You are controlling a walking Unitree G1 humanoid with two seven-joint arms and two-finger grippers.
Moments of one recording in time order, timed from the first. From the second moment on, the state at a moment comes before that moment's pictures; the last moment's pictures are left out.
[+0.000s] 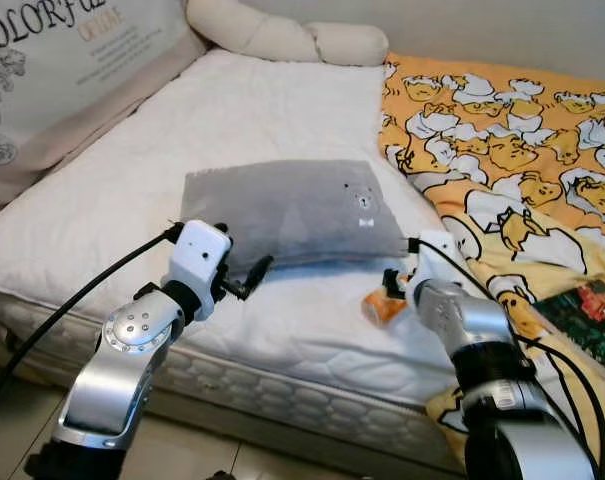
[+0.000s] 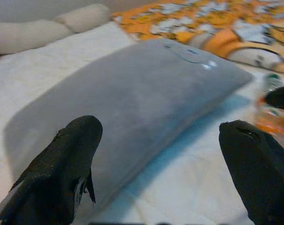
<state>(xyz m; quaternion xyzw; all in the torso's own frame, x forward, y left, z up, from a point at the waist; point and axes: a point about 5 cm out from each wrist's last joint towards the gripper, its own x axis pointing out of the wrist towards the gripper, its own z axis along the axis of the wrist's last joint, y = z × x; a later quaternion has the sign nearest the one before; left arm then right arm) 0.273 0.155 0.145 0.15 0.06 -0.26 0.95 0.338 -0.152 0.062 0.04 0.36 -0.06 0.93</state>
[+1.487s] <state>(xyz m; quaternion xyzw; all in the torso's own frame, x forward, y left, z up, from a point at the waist) 0.265 0.140 0.146 0.15 0.07 -0.33 0.93 0.351 -0.136 0.052 0.19 0.36 -0.05 0.91</state>
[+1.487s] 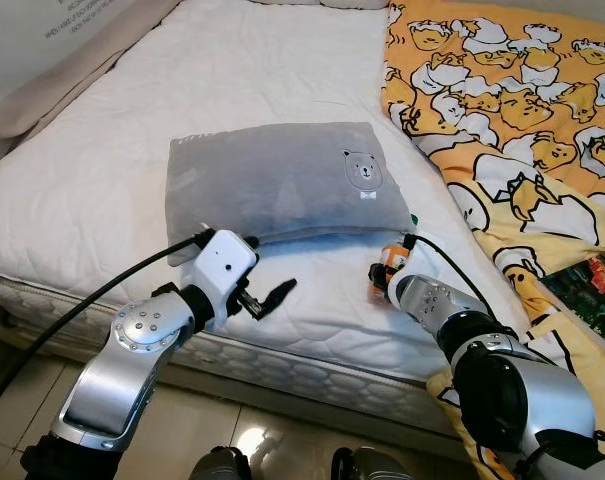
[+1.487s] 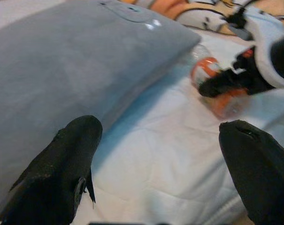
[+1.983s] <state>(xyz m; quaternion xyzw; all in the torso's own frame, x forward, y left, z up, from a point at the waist) 0.262 0.138 0.140 0.13 0.02 -0.23 0.96 0.347 -0.147 0.047 0.23 0.37 -0.05 0.90</state>
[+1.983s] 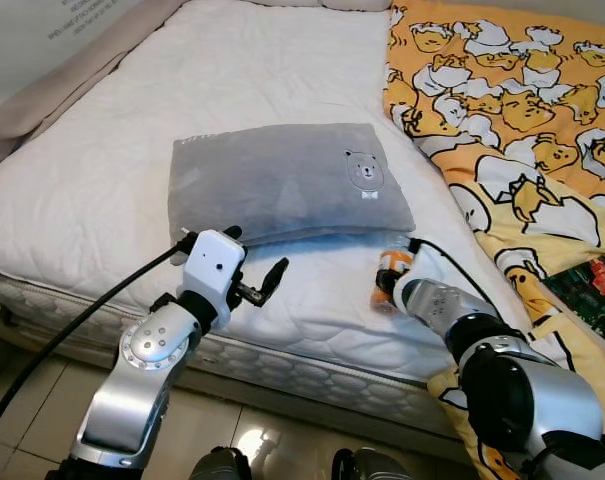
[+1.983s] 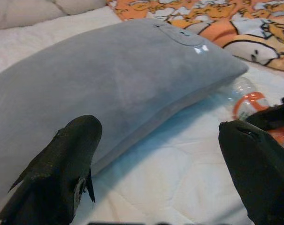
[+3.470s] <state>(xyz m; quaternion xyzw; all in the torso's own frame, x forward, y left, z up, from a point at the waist) 0.262 0.149 0.153 0.09 0.01 -0.08 0.99 0.274 -0.130 0.145 0.12 0.05 0.18 0.98</state>
